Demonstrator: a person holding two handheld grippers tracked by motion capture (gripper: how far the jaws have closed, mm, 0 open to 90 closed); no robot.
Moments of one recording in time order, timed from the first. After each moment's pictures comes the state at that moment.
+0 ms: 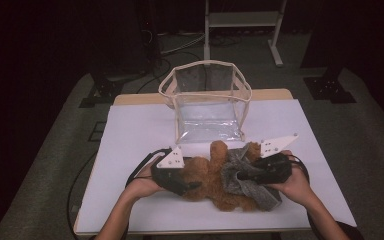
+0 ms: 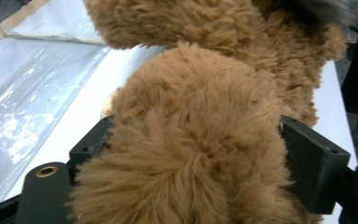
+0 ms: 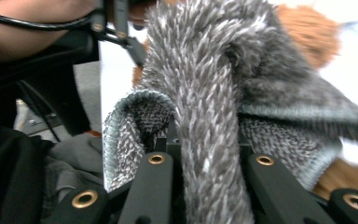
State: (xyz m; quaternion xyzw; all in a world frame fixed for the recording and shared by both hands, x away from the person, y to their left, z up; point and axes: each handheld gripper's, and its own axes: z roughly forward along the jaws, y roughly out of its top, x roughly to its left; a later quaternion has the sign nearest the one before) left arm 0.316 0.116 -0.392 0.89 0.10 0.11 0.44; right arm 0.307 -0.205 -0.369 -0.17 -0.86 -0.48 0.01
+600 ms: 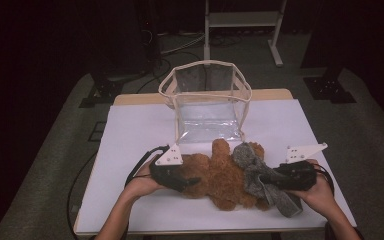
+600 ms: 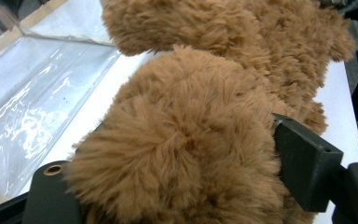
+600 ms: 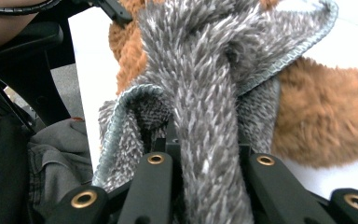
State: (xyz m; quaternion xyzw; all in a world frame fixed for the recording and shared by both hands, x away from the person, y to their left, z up) left arm 0.316 0.117 -0.389 0.88 0.11 0.11 0.45; right arm 0.292 -0.262 -0.381 -0.23 -0.85 -0.47 -0.02
